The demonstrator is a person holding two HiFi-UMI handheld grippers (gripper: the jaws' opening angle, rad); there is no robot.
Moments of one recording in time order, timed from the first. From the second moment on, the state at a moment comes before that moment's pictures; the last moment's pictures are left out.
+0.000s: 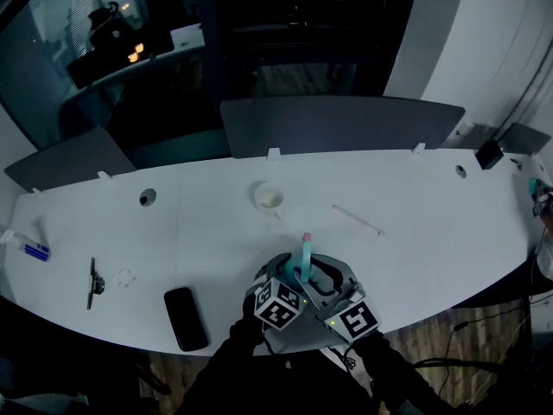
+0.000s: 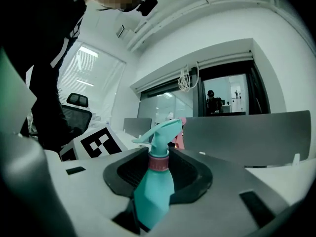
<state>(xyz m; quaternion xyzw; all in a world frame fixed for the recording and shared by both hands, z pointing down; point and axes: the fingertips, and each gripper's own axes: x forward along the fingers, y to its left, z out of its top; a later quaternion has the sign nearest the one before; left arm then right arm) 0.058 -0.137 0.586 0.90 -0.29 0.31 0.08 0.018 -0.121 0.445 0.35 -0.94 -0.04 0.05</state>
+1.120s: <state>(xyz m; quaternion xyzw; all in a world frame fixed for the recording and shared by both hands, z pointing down) 0.045 -0.126 0.561 0.94 -0.24 0.23 0.05 0.017 -0.118 0.447 0.35 -0.94 -0.05 0.05</state>
